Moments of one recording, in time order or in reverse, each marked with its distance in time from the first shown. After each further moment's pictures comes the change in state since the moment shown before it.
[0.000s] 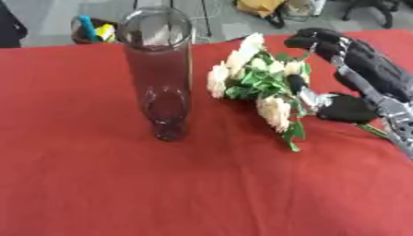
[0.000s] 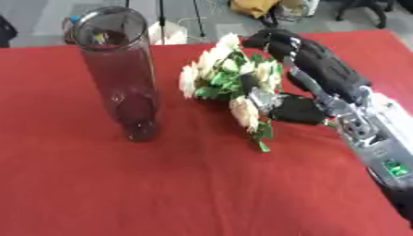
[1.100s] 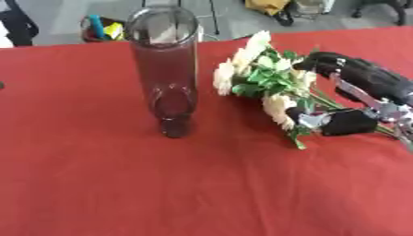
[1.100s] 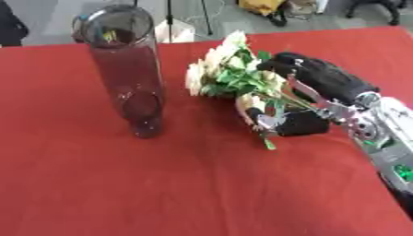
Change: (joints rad) left arm 0.000 0.000 0.000 0.000 0.002 0.002 -0.001; right arm 0.014 0.004 -0.048 0.000 0.085 0.207 0.308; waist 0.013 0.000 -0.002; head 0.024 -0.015
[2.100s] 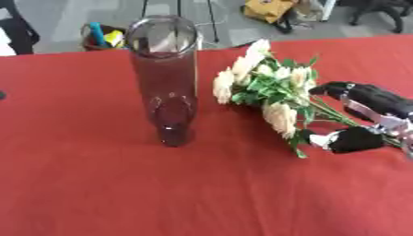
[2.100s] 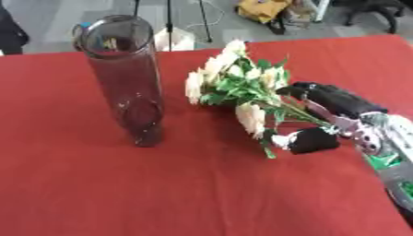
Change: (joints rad) left arm -0.007 0.000 0.000 0.000 -0.003 0.000 0.000; right arm 0.051 0.027 -0.051 0.035 0.017 0.127 0.108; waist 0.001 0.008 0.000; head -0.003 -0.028
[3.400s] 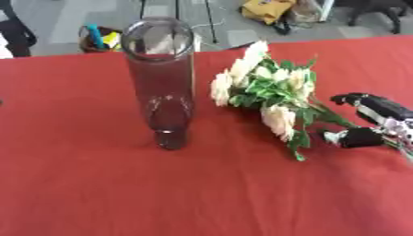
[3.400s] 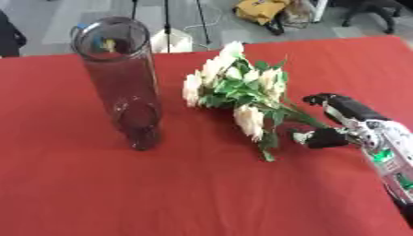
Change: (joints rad) left arm 0.000 -0.001 0.000 0.000 -0.006 0.002 0.001; right arm -0.061 0.017 -0.039 0.333 -0.074 -0.060 -0.123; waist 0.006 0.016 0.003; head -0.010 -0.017
